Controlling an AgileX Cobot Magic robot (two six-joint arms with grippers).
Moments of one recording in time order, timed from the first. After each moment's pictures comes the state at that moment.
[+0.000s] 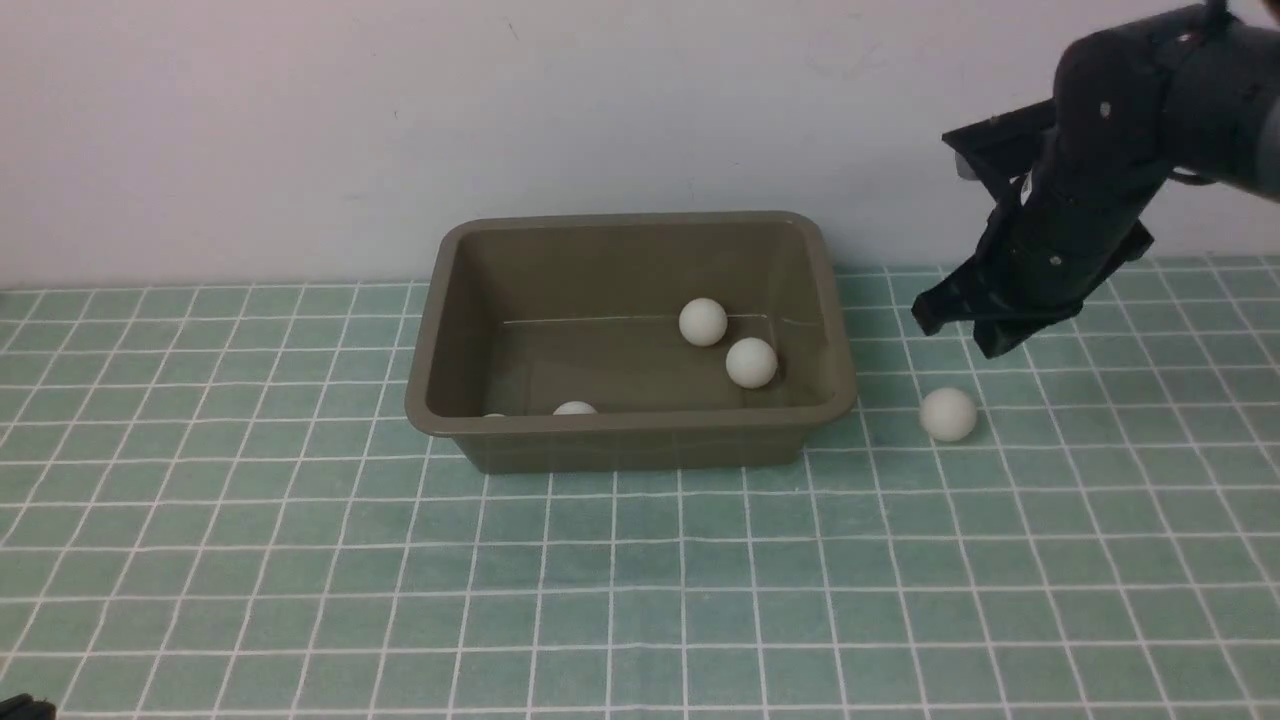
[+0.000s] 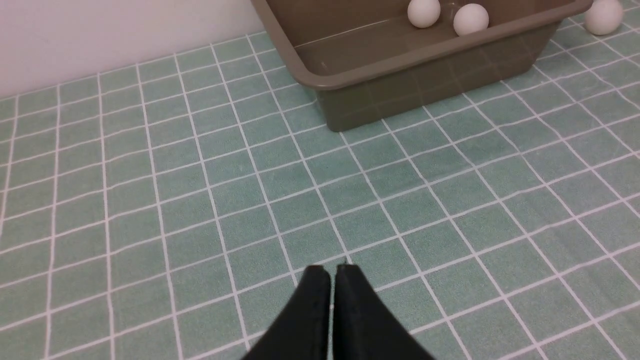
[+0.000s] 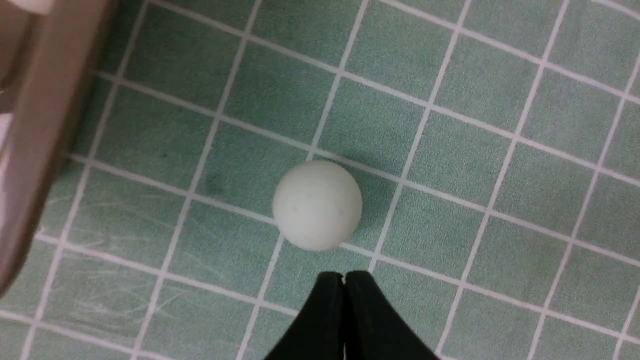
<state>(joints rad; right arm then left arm) 0.25 1.95 -1.61 -0.09 1.08 -0.06 -0.38 0.14 -0.41 0.07 0.81 -0.06</state>
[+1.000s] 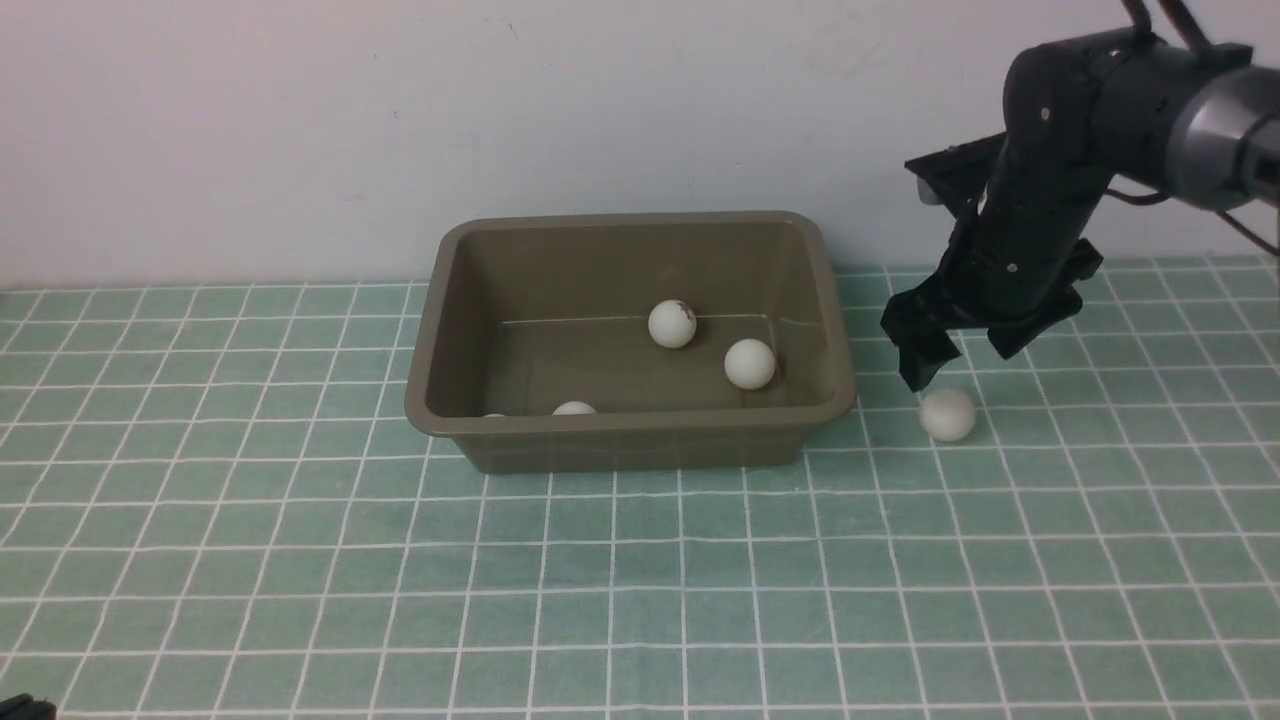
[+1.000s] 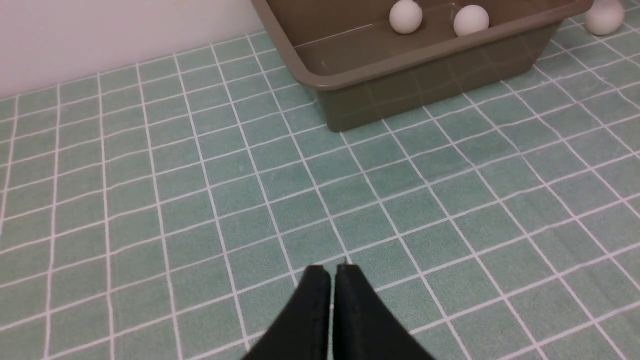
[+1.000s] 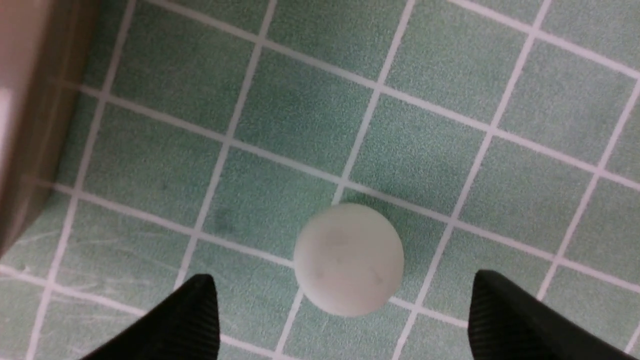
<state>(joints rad) 0.25 2.13 -1.79 -0.02 1.18 -0.11 -0.38 0.14 -0.41 0.07 0.81 -0.06</state>
